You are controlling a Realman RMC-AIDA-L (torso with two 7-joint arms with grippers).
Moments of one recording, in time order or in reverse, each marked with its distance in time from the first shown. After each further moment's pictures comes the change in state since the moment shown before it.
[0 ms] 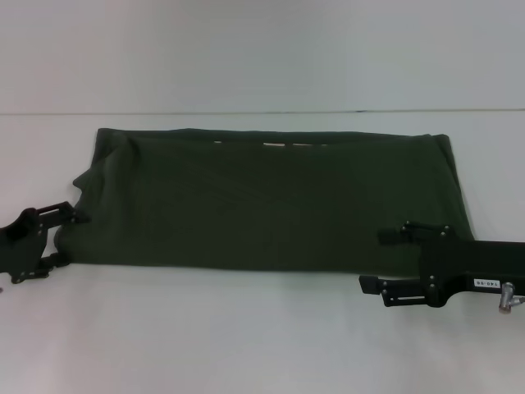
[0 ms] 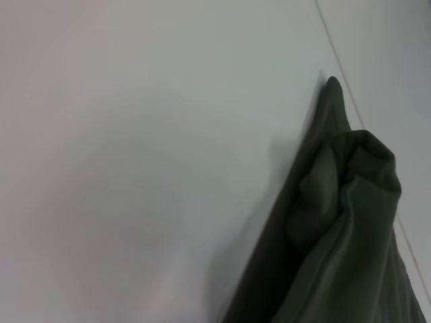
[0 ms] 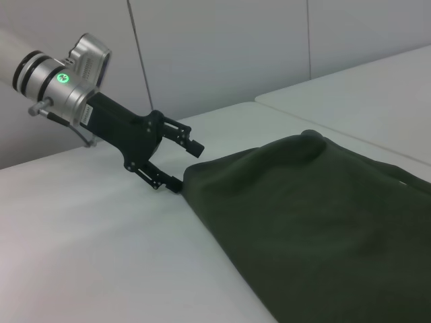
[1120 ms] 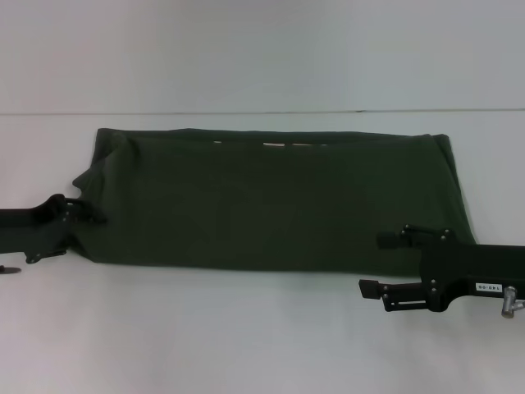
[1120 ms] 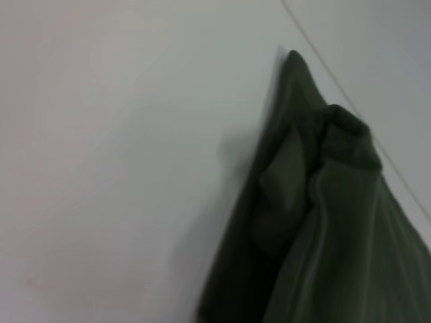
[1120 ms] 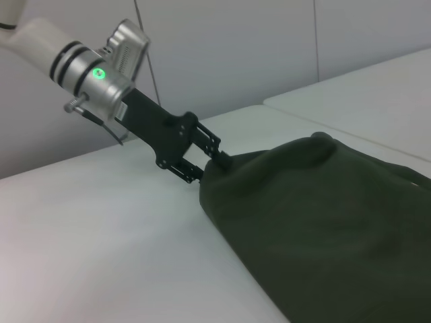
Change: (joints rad) left arm -0.067 0.009 0.159 0.004 0.035 -0.064 -0.025; right arm -0.006 0.000 0.003 -0.002 0.001 -0.028 0.007
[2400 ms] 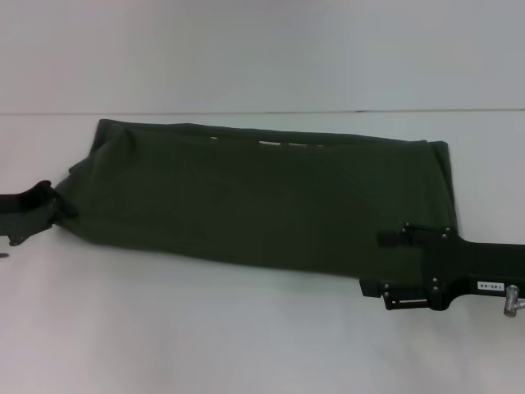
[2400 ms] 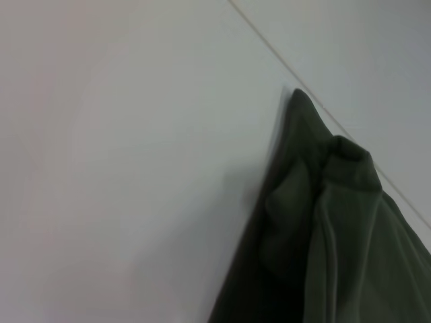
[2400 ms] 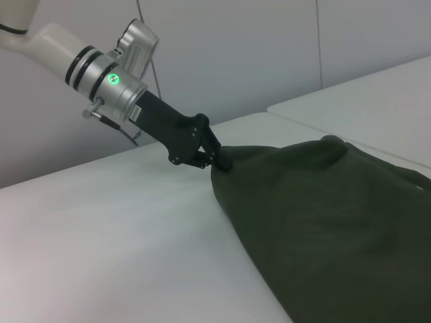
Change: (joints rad) left arm -0.011 0.009 0.016 0.007 0.004 -0.092 0.048; right arm 0.000 -0.001 0.008 -0.002 0.006 -0.016 0.002
